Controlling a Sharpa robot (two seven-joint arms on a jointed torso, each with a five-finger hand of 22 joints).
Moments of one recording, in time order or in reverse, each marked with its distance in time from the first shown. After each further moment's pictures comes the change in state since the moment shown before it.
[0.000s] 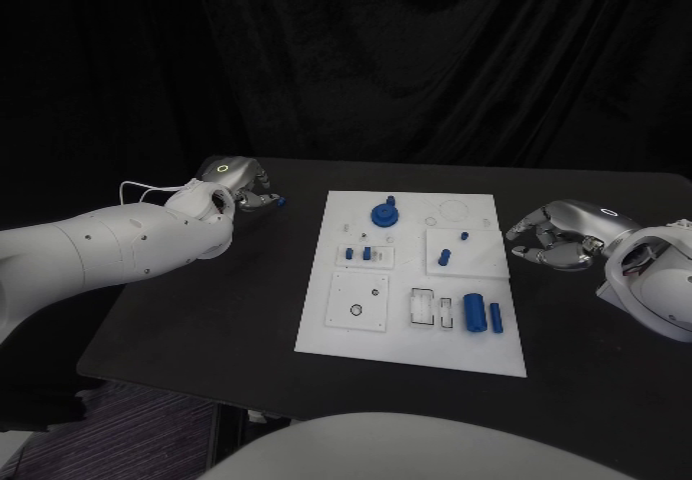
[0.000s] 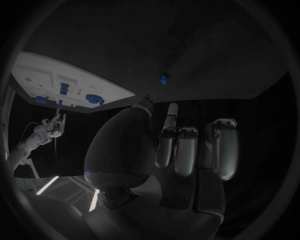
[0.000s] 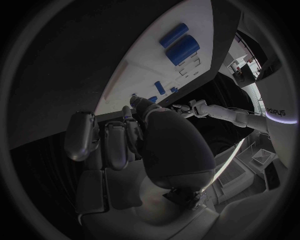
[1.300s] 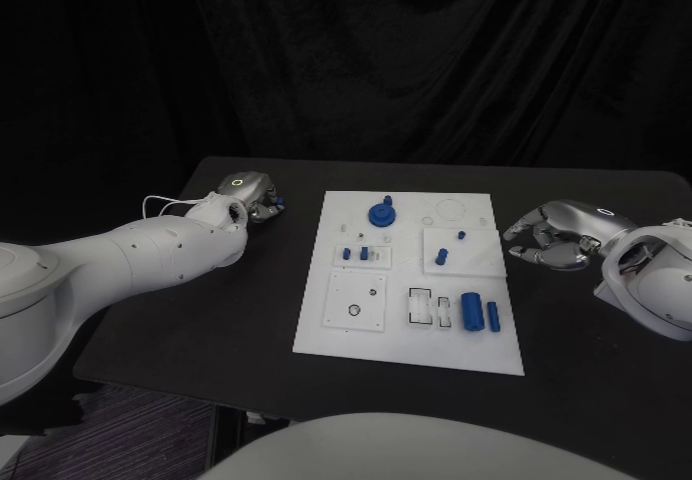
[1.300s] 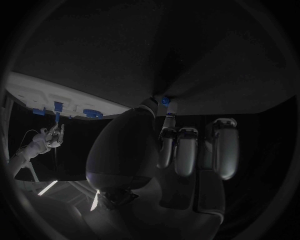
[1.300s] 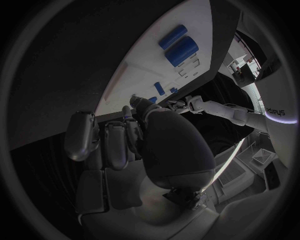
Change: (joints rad) left arm -0.073 0.168 0.001 -0.247 0.045 0.002 0.093; left_hand 0.064 0.024 0.026 -0.041 0.071 0.046 -0.013 0.004 0.014 0.000 0.000 0.000 0.000 0.000 0.000 0.000 0.000 0.000 0.000 0.000 -0.010 0.000; right arm -0.002 -0.007 0.000 0.006 0.000 0.003 0.001; right_hand 0.000 0.000 0.000 0.000 0.000 0.004 0.004 0.000 0.000 0.000 0.000 0.000 -0.001 0.000 0.000 0.000 0.000 0.000 0.000 0.000 0.000 0.000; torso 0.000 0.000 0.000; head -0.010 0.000
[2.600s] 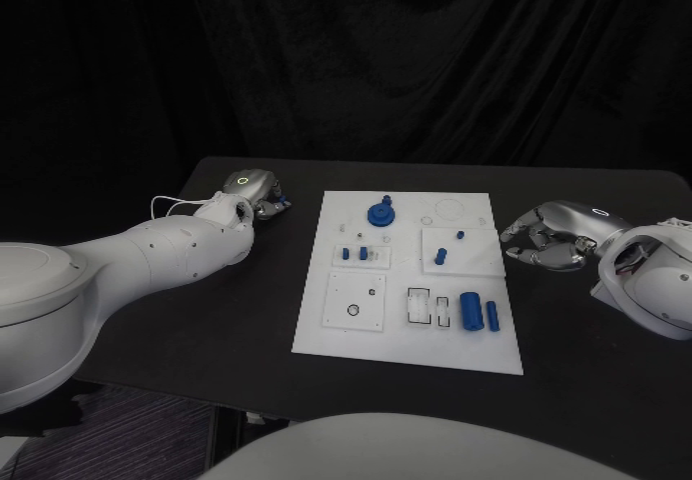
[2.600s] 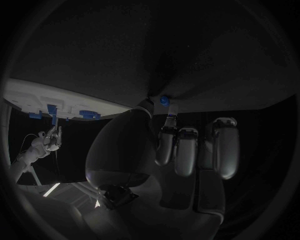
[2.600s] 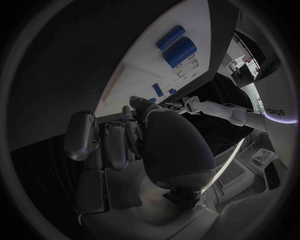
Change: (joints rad) left arm -0.011 0.074 0.001 -0.101 0.002 -0.035 0.015; left_hand -0.079 0.010 -0.044 0.015 -0.071 -0.052 0.022 -0.015 0.035 -0.002 0.009 -0.097 0.000 0.004 0.004 0.000 0.000 0.000 0.000 0.007 -0.021 0.000; right arm 0.000 0.004 0.000 0.003 0.000 0.013 0.000; right_hand 0.008 0.008 0.003 -0.003 0.009 0.000 0.000 0.004 0.000 0.000 0.000 0.000 0.000 0.000 0.000 0.000 -0.001 0.000 0.000 0.000 -0.004 0.000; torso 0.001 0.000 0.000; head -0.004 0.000
